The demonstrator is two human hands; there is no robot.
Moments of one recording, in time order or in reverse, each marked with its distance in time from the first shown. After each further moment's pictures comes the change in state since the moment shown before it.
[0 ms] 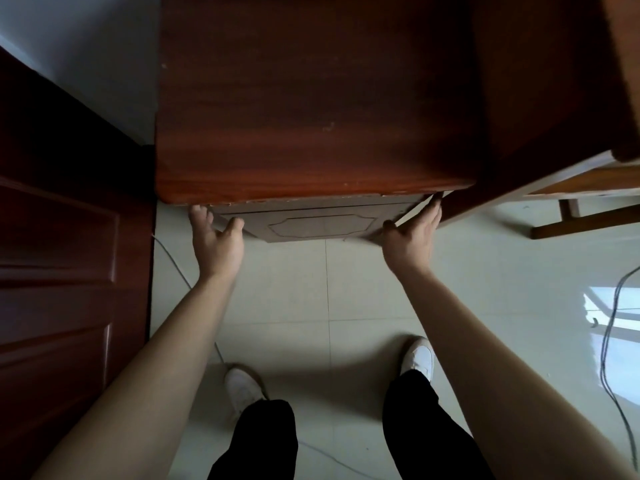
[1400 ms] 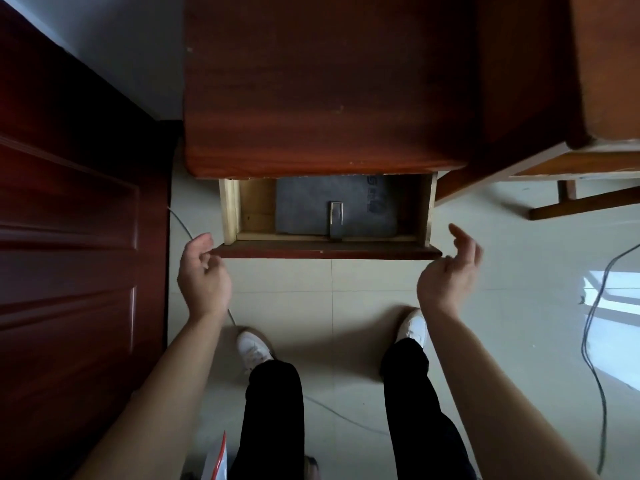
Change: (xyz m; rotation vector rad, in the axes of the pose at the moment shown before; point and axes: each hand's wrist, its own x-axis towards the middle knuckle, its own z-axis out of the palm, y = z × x) left_hand -0.070 -0.031 -0.088 0.177 0.081 0.048; right_hand -0.082 0.025 -0.074 -0.065 0.278 0.028
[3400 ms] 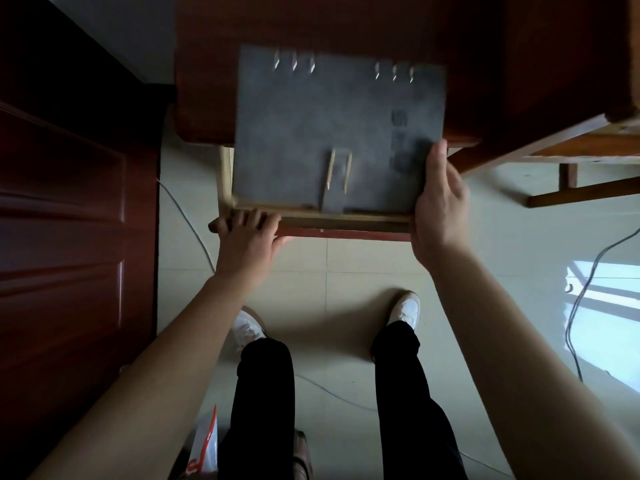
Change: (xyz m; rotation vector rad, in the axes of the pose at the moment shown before) left_hand -0.013 0.006 0.037 1.005 -0.463 0.662; right_hand 0.011 -0.104 0.007 0.574 -0.458 0.160
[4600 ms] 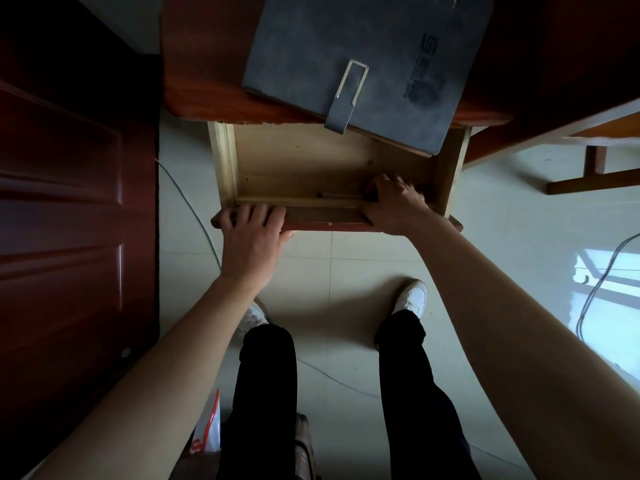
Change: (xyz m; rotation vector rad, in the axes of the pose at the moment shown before) left_hand -0.003 0.006 0.023 0.030 0.252 0.072; right_hand 0.061 0.079 0.012 -1.452 -0.560 -0.011
